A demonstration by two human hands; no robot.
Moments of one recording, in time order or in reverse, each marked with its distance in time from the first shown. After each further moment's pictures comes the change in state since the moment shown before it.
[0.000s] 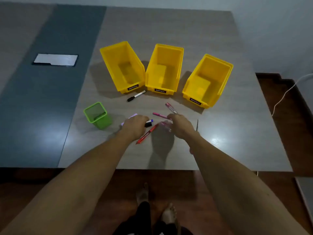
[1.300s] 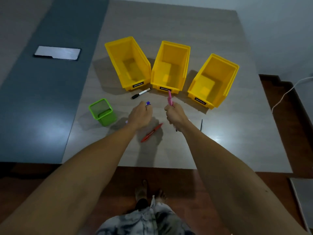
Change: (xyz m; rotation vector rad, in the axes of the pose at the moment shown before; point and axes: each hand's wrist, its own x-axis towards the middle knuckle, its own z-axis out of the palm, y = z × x) left_hand 0.001 0.010 -0.036 -0.620 0.174 -0.299; right_hand 0.016 -0.067 -0.019 0.808 0.043 0.368
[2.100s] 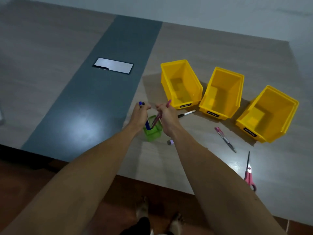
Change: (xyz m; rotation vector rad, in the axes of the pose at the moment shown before) left_hand 0.040 -0.119 -0.157 -0.710 0.167 -0.169; right_hand 0.006 -0.122 0.210 0.532 -0.129 -0.102
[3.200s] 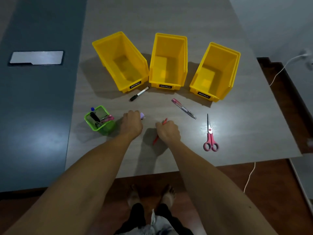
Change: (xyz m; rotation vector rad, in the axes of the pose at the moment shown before) left_hand -0.019 -0.067 0.151 1.226 -0.227 0.327; right_hand -0.044 0.069 -0.190 -0.750 0.393 0.379
